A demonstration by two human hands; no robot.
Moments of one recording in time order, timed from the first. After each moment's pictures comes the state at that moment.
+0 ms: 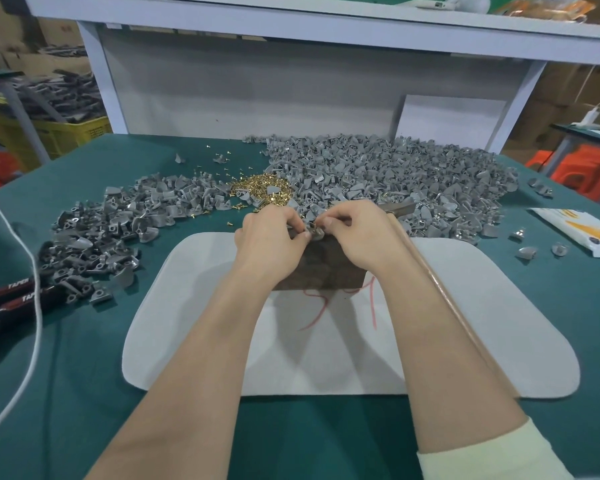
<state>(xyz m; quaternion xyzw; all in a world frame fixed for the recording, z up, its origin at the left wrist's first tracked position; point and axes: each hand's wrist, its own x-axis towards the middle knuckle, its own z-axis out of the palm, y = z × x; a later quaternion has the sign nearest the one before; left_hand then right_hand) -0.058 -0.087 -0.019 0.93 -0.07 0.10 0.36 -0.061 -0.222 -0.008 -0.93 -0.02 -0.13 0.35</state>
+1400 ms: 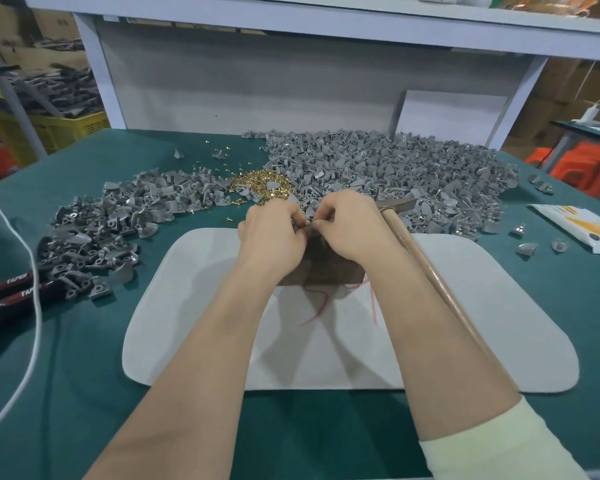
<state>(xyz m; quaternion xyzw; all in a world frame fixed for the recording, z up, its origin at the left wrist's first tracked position) -0.057 -0.090 -0.019 0.93 -0.07 0.11 0.35 -0.056 -0.205 0.002 -0.97 0.00 -0.10 0.22</state>
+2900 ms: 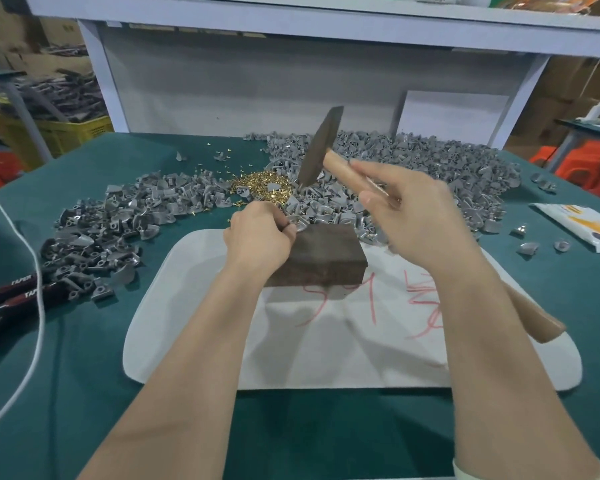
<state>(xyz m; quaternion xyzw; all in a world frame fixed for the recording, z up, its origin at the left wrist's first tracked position) -0.054 -0.082 -0.020 0.91 0.00 0.11 0.41 -0.098 -0.254 0.021 -0.93 -0.07 -0.25 0.27</state>
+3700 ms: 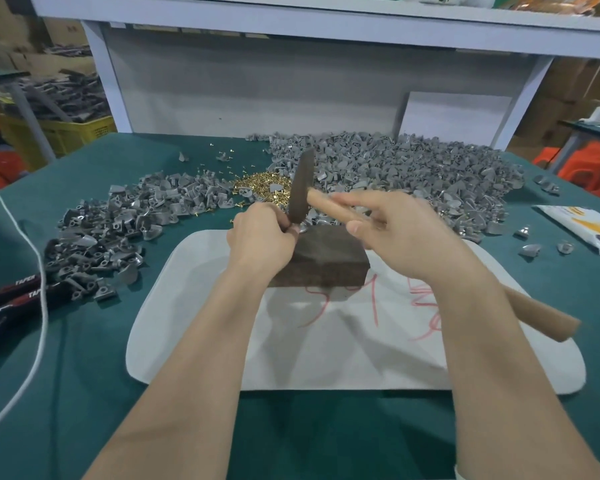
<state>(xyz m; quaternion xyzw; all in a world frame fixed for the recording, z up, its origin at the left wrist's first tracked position) -0.052 -0.081 -0.022 0.91 -0.01 0.10 0.41 -0.102 -0.251 0.021 -0.96 -0.10 -0.15 0.22</state>
